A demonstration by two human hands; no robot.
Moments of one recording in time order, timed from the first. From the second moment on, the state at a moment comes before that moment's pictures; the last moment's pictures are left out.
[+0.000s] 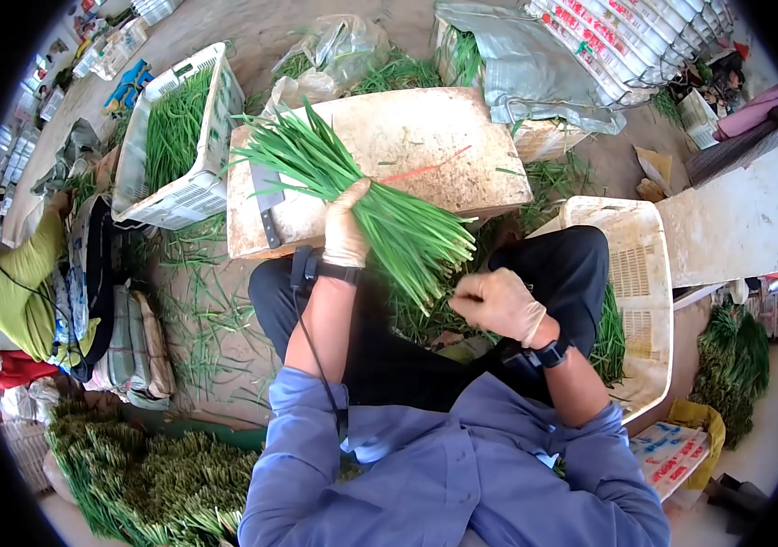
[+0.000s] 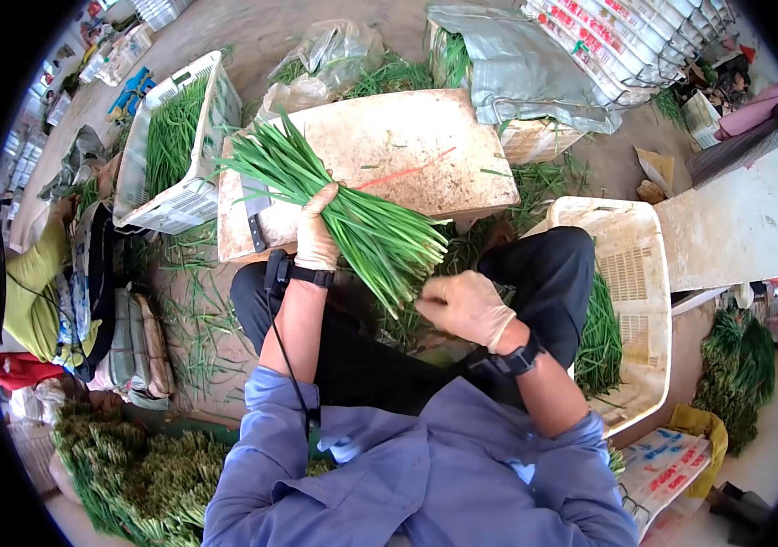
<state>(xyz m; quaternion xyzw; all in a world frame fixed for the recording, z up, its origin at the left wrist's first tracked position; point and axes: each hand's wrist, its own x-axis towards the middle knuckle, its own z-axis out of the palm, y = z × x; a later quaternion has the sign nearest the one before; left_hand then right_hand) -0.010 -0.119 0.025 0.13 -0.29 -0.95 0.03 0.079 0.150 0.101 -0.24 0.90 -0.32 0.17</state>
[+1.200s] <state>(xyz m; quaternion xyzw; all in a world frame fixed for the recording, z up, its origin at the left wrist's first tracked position) -0.018 -0.139 0.037 0.17 -0.21 -0.96 0.07 0.047 0.174 0.067 -0.28 0.89 -0.33 -0.15</state>
